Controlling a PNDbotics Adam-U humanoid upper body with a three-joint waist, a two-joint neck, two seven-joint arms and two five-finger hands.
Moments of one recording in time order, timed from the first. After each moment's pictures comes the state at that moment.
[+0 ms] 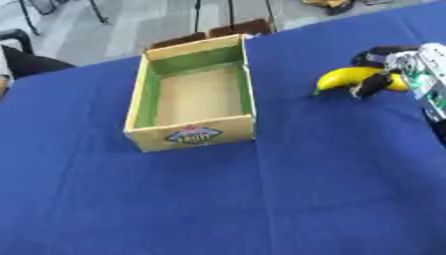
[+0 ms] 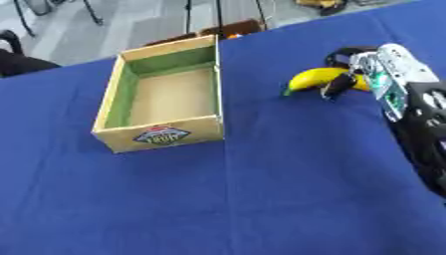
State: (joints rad) left arm -0.16 0.12 0.26 -1.98 -0.03 -0.54 0.50; right arm -0.95 -0.64 0.17 -1.03 0.98 0.21 0.73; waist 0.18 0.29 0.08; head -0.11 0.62
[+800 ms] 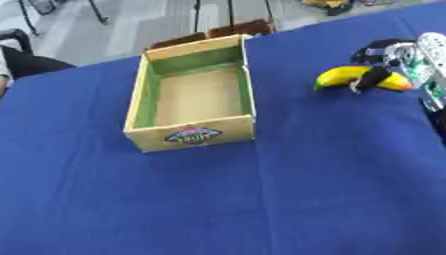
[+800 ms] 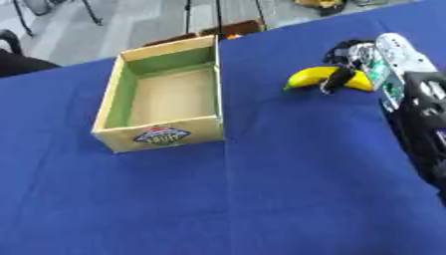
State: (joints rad) left arm -0.16 0.12 0.26 -1.98 -0.03 -0.54 0.50; right arm -1.00 -0.63 0.15 -0.97 1.01 0.24 0.81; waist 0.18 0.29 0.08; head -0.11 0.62
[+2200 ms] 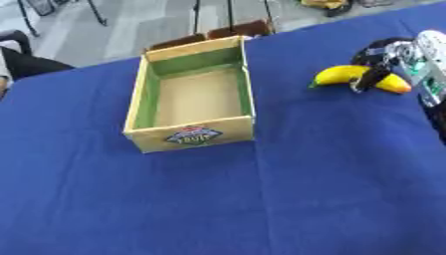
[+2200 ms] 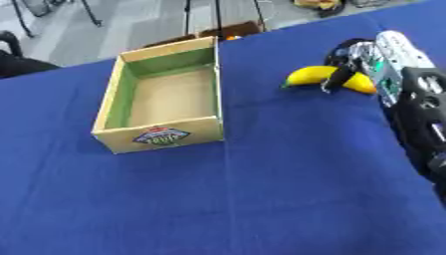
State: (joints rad) left arm -0.16 0.12 0.26 -1.98 -0.02 -0.54 0.49; right arm -1.03 -0.62 0.14 -0.91 1.01 0.23 0.82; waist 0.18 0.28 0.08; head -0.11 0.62
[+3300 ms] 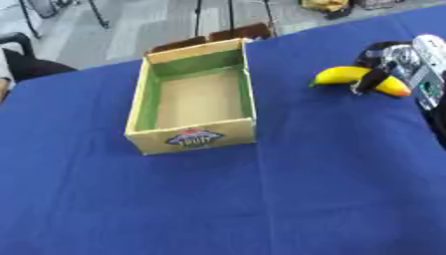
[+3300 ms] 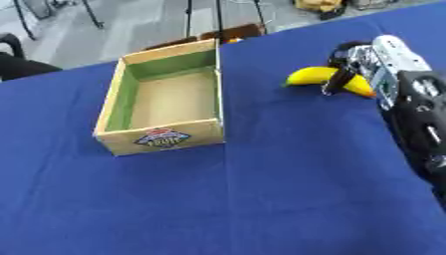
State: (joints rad) left arm -0.16 0.12 0.26 -1.98 -0.02 -0.55 0.49; right arm -1.03 -0.61 0.15 -0.89 1.07 0.20 0.73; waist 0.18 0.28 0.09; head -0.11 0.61
